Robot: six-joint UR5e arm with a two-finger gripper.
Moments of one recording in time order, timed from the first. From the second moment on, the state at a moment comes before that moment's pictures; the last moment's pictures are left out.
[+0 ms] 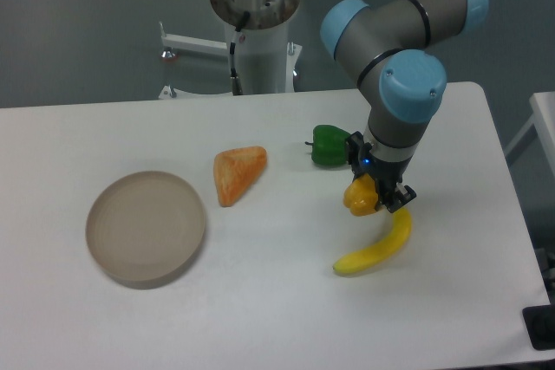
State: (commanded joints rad) arm 2.33 -2.06 -1.22 -1.42 1.56 1.45
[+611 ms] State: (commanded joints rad) arm 2.22 -1.97 -1.29 -1.43 1.50 1.32
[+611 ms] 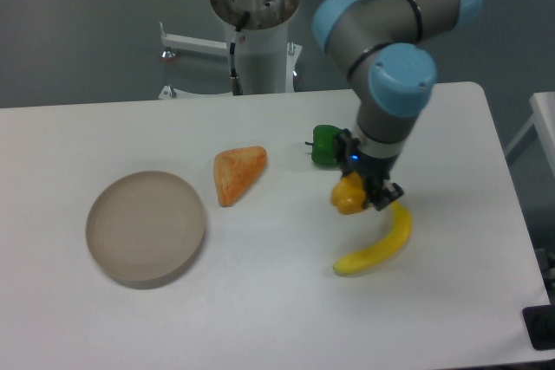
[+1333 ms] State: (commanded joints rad) arm 1.82 -2.03 -1.33 -1.31 1.49 0.87
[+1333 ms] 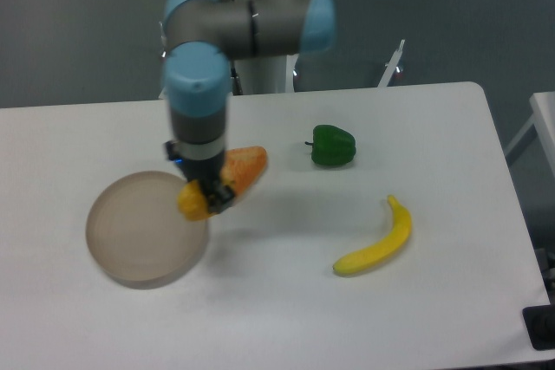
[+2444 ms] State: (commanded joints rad) arm 1.72 -2.15 -1.31 -1.21 1.57 0.83
